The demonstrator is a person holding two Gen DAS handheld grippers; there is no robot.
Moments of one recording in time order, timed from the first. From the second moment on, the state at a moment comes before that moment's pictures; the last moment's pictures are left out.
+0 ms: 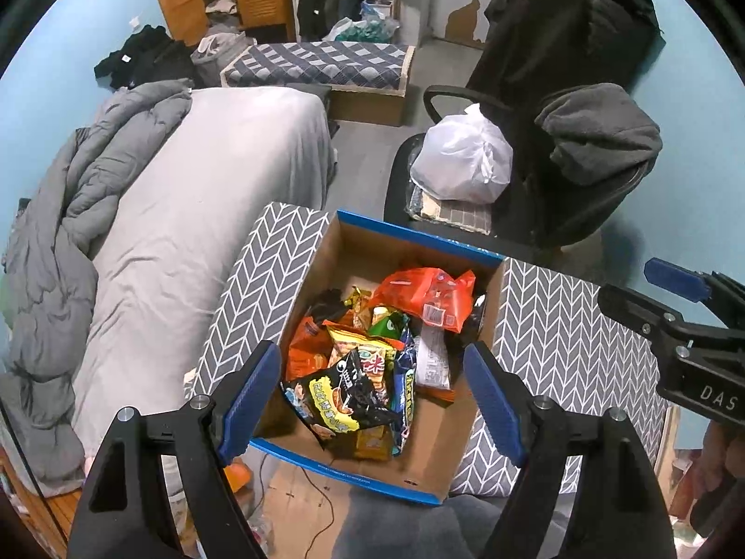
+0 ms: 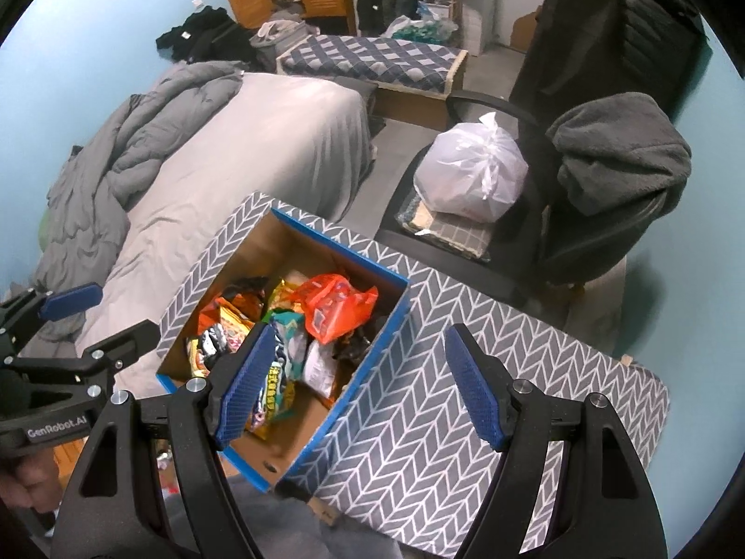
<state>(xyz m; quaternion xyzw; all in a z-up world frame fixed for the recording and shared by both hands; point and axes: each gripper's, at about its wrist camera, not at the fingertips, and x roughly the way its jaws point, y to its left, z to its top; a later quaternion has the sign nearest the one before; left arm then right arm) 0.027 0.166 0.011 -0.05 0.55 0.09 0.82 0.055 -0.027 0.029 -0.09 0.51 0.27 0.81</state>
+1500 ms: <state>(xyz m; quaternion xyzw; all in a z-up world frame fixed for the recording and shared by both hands) 0.025 0.158 0.016 -0.04 0.56 0.09 0.82 0.044 -0.038 0.030 -0.08 0.51 0.25 0.82</state>
